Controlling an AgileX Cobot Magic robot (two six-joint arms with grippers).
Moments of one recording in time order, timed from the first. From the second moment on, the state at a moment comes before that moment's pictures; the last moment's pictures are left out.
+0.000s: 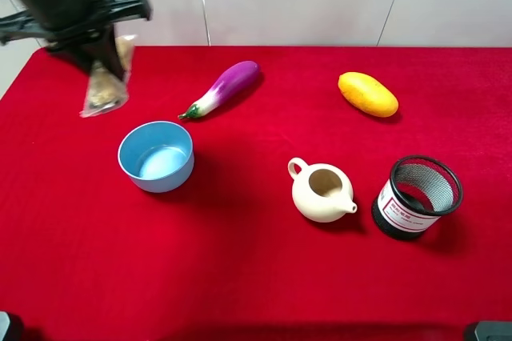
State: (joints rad) left arm -0.38 1.61 -1.26 -0.11 1.05 -0.38; right arm 0.00 -0.01 -0.50 0.04 1.02 0.02
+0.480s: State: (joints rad) left arm -0.54 1.95 -1.65 -0.11 1.07 -0.33; right arm 0.00 -0.01 -0.50 0.04 1.02 0.02
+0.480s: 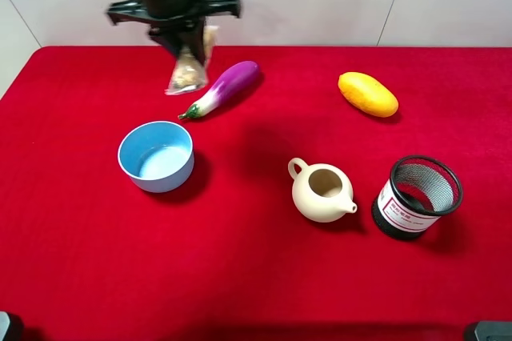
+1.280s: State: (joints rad) left arm -0.67 2.41 -2.18 -0.14 1.01 -0.29; right arm 0.00 -0.01 -0.50 0.04 1.02 0.02
